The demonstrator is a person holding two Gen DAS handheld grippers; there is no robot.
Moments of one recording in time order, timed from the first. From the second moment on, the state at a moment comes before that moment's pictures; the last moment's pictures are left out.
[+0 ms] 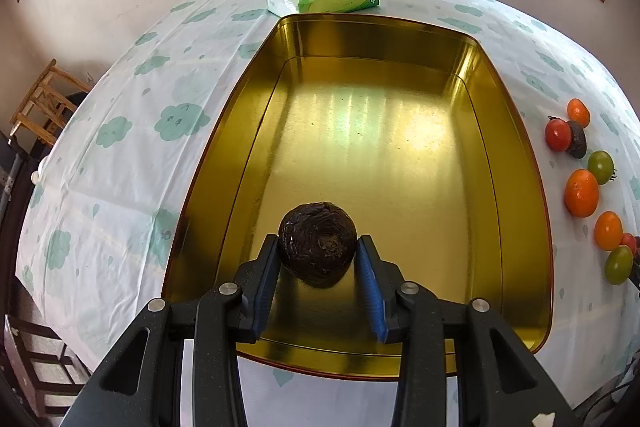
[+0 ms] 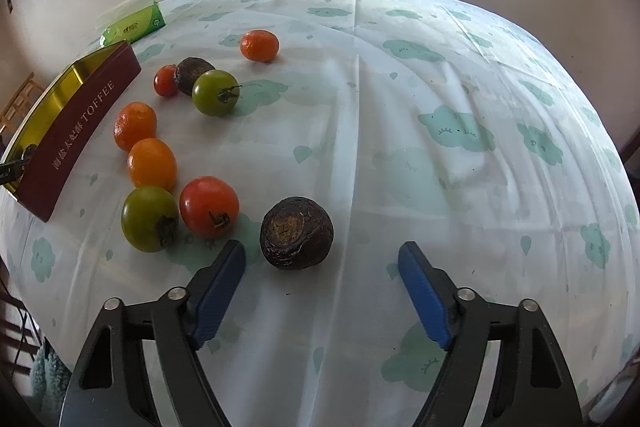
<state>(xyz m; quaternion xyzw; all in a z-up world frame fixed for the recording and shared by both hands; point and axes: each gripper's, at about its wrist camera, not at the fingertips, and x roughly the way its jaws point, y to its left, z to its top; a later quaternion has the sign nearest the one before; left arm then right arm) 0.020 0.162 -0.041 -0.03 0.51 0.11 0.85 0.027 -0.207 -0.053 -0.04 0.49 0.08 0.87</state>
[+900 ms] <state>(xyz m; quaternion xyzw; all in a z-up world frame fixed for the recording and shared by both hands) 0.002 0.179 -0.008 -0.08 0.47 0.11 0.87 0.029 -0.197 -0.048 -0.06 0.48 0.11 0.87</state>
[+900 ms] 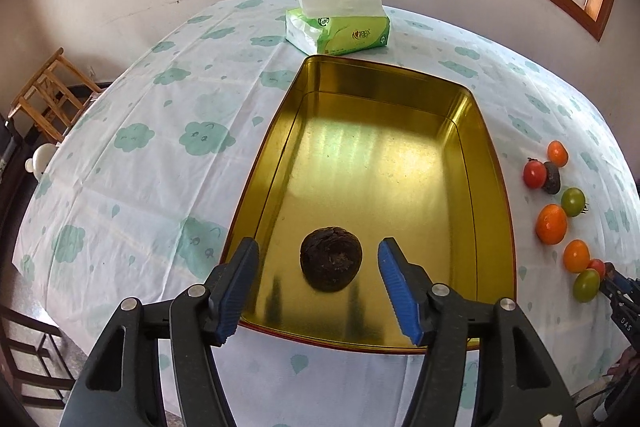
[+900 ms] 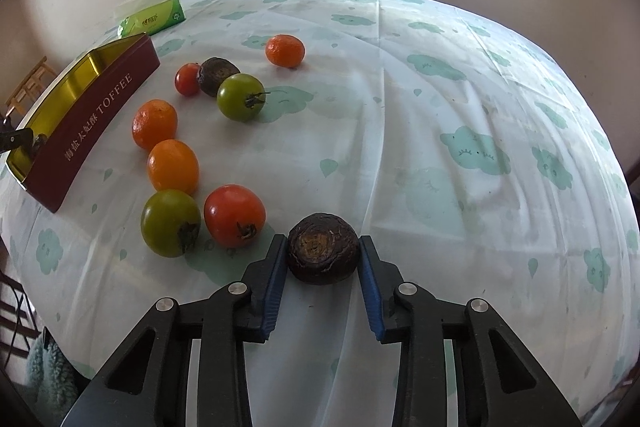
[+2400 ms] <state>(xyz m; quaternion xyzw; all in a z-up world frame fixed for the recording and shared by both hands) -0.039 0.233 0.016 -0.16 0.43 0.16 0.87 0.066 0.007 0.039 -0.11 0.41 0.31 0.85</state>
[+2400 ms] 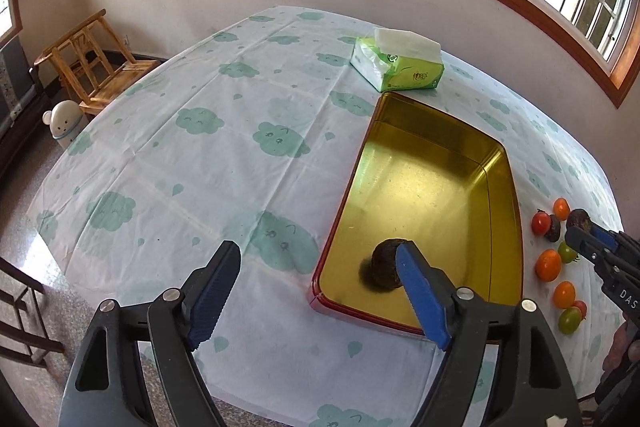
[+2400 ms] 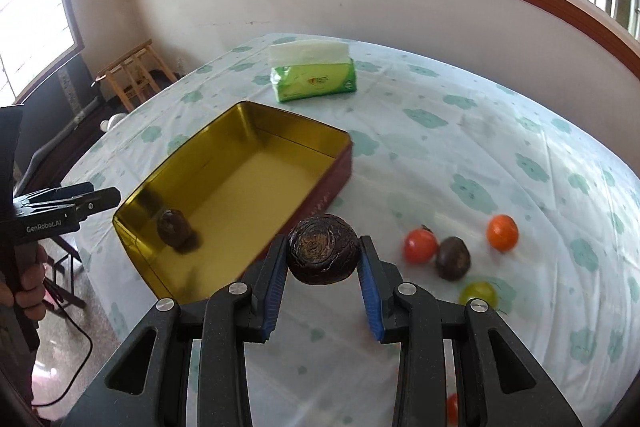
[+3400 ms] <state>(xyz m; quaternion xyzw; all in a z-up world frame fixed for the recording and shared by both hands) -0.064 0.279 0.000 -0.18 0.44 0.23 0.85 0.081 0.124 -0.032 -0.21 0.46 0.36 0.78</state>
